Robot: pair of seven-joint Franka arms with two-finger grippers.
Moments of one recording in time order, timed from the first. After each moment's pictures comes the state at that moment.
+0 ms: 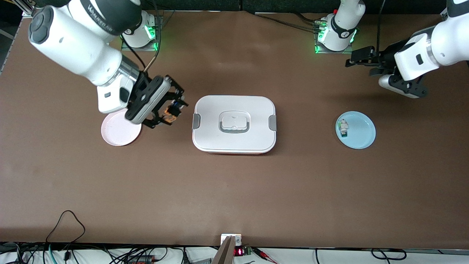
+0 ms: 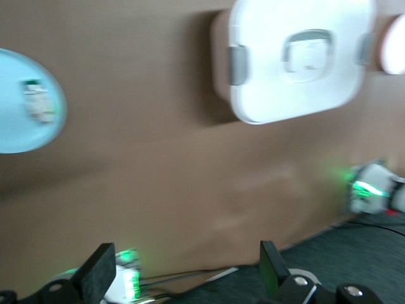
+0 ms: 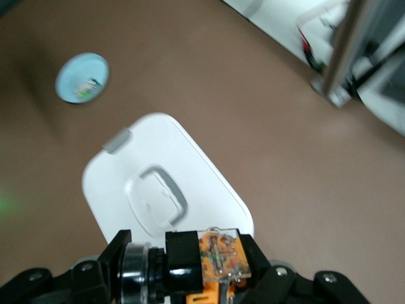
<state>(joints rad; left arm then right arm) 0.06 0.05 -0.15 -1.60 -0.47 1.32 0.01 0.15 0.23 0.33 -1.53 0.40 2.08 -0.58</state>
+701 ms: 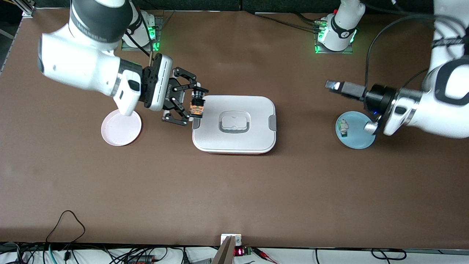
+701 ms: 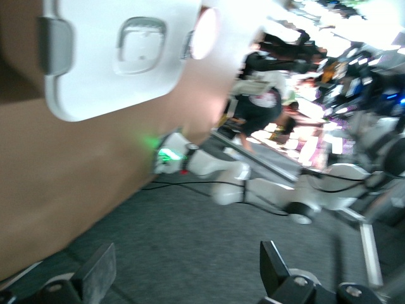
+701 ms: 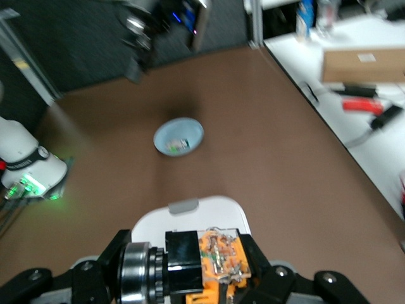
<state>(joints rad) 0.15 0.38 -0.15 -1.62 -1.12 1.28 0.02 0.14 0.30 0.33 -1.54 0.91 2.10 -1.29</state>
